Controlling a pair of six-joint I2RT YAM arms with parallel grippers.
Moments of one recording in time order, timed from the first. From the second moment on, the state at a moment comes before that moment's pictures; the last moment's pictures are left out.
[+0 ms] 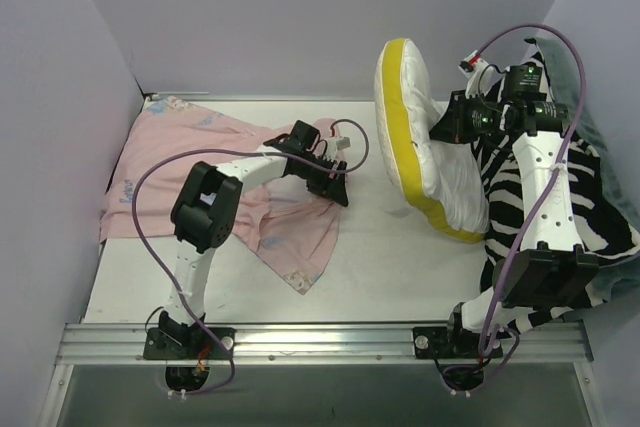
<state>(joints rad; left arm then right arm) -0.57 2.18 1.62 -0.45 0.69 -0.12 -0.09 1.54 1.71 -1.00 -0.70 -0.21</state>
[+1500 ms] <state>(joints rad) -0.68 2.04 1.47 -0.57 0.57 -0.05 -0.18 1.58 1.70 -0.94 -0.79 -0.07</state>
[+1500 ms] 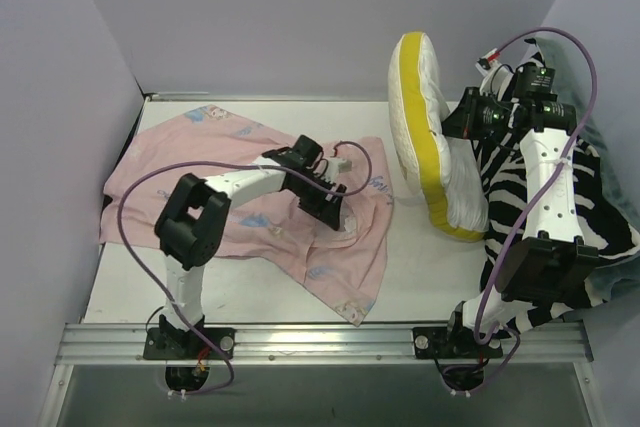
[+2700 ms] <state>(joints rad) -0.56 1.98 1.38 -0.46 0.27 0.01 -0.07 1.50 1.40 -0.96 -0.74 -0.24</state>
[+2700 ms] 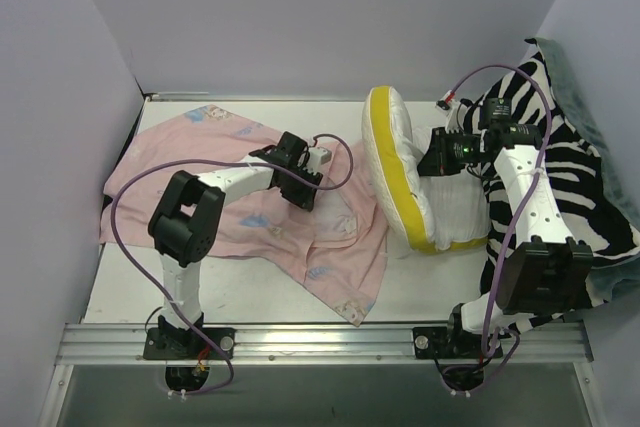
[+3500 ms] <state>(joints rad) -0.43 1.66 1.36 -0.46 0.59 -0.07 0.31 1.66 1.33 -1.13 -0.61 -0.55</state>
